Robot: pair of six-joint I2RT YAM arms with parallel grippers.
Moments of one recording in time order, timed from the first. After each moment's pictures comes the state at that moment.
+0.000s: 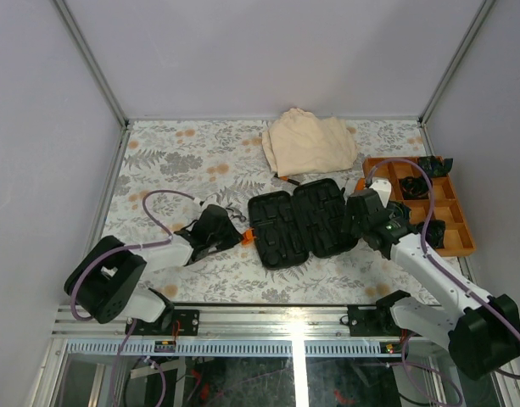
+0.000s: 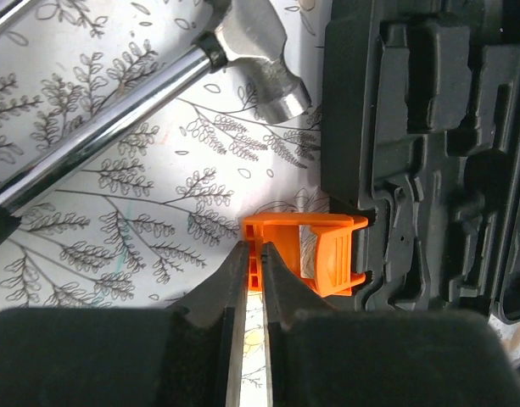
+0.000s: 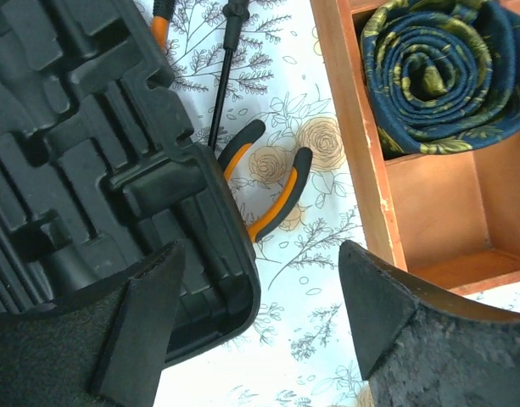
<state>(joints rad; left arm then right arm) -0.59 1.42 0.46 0.17 -0.03 -0.91 0.45 1.02 0.67 -0.57 0.48 0.49</state>
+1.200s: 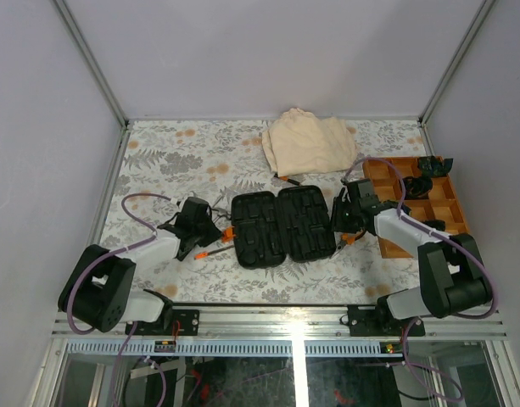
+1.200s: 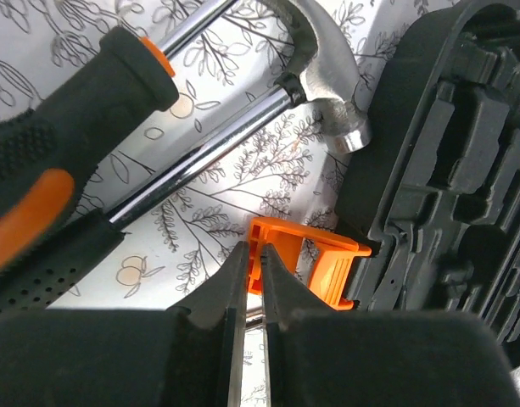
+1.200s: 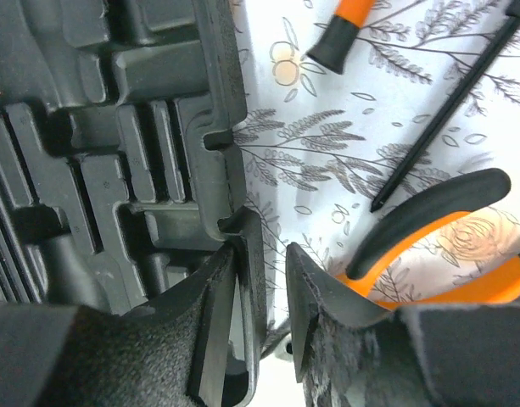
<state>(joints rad) -0.40 1.34 0.49 -0.05 -0.01 -0.92 0.29 1.41 0.69 -0.29 -0.12 0.36</state>
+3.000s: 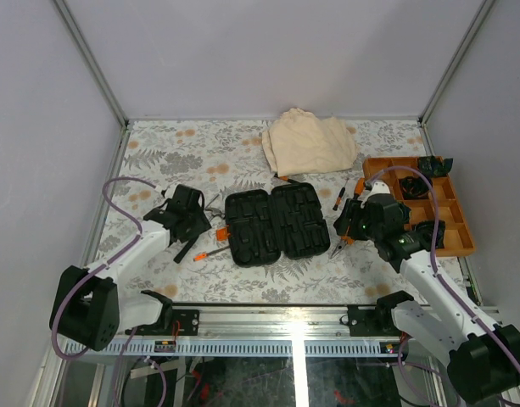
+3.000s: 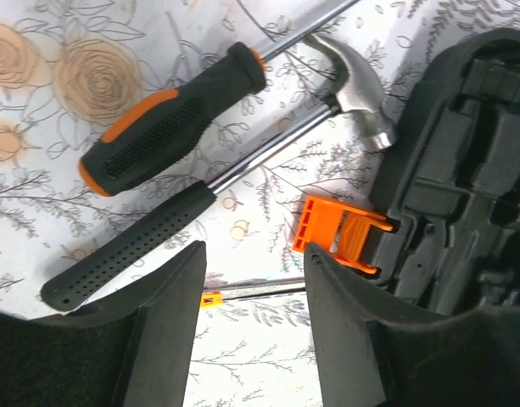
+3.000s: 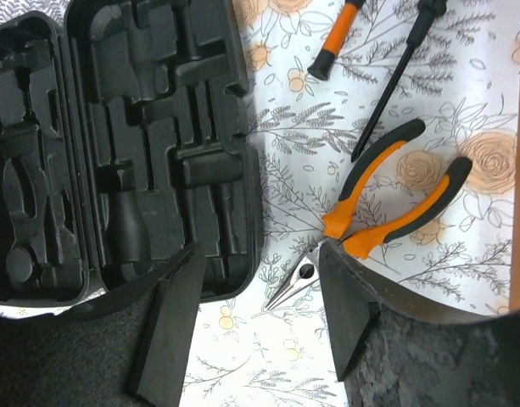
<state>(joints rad) -0.35 1.21 0.70 -0.51 -0.17 -0.80 0.33 0.88 0.57 -0.39 -0.02 0.42</state>
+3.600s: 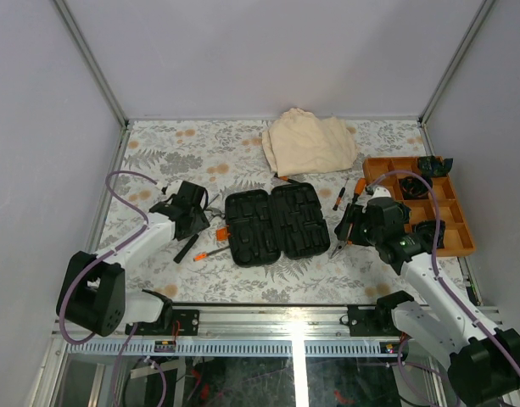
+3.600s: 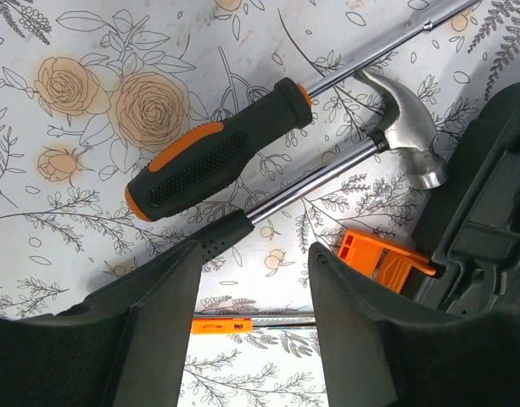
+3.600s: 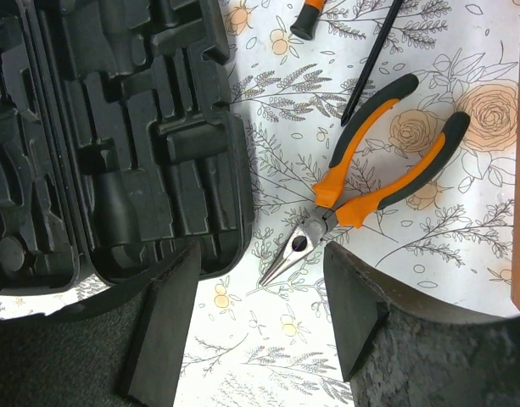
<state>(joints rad) -0.35 1.31 0.74 -0.55 -0.29 -0.77 0.33 0.86 0.55 -0.45 -0.02 0.47</state>
